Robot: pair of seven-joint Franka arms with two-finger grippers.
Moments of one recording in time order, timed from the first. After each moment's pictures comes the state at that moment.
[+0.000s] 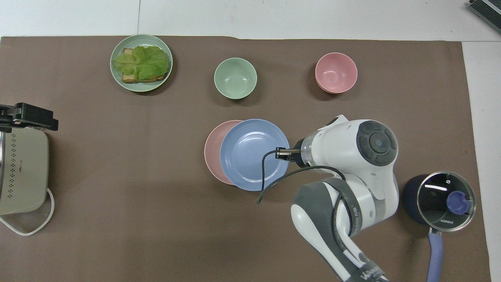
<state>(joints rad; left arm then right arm) -0.12 0.00 0.08 -1.55 -0.05 1.55 -0.01 0.47 0.09 -0.01 -2.05 0.25 2.28 0.38</state>
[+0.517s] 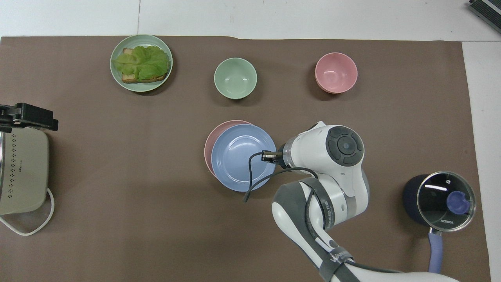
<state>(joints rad) -0.12 0.00 0.08 -1.55 -0.05 1.55 -0.01 0.50 0.18 -0.01 -2.06 0.28 2.35 0.40</state>
